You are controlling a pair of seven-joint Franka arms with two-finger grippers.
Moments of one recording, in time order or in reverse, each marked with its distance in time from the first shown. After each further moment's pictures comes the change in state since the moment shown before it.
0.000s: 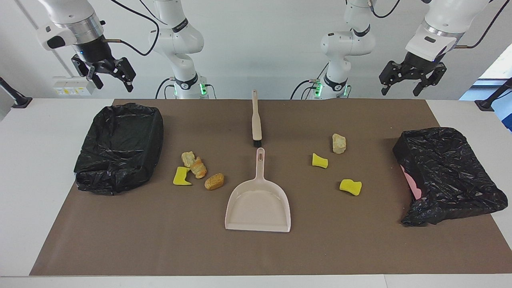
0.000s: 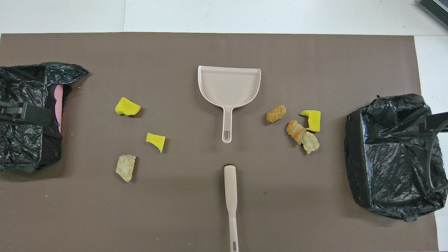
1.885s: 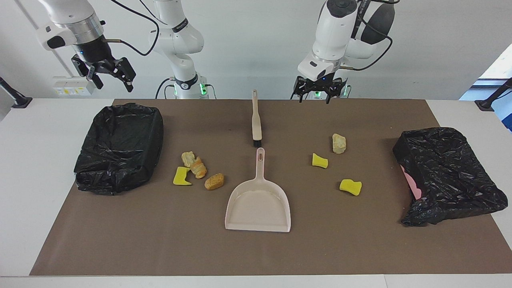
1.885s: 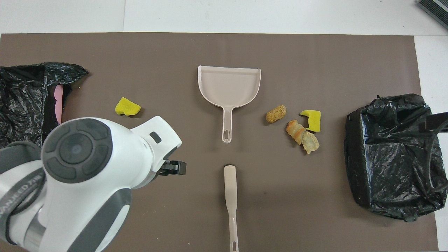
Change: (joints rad) left arm -0.454 -0.117 -0.011 -0.466 -0.044 0.302 -0.430; right arm 0.000 0.000 0.000 0.000 0.000 0.000 0.000
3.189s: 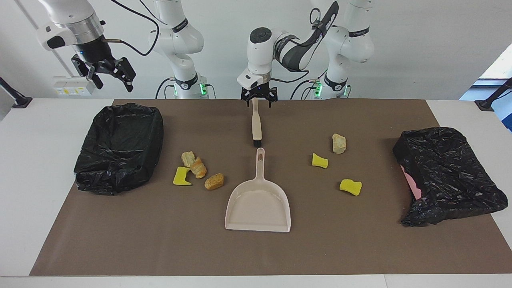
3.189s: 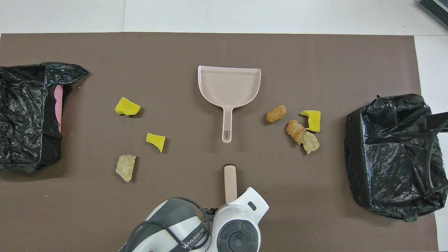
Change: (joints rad) left arm -0.418 0.136 0.001 -0.252 -0.008 0.424 -0.421; right arm 0.000 0.000 0.000 0.000 0.000 -0.001 0.000
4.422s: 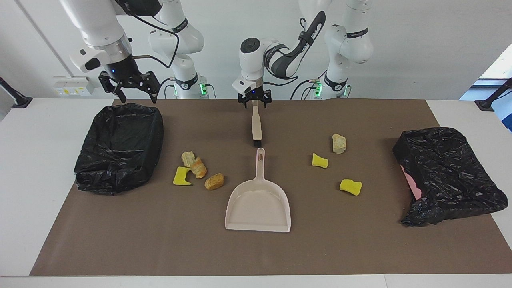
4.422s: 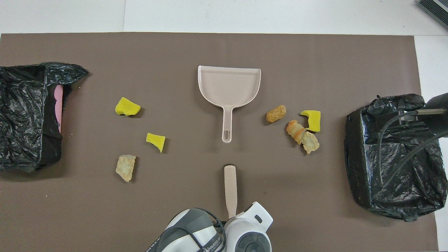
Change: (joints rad) left arm -0.084 0.073 -0.001 -0.052 0.000 0.049 -0.081; right arm 0.057 0.058 0.066 -0.066 0.038 0.084 -0.020
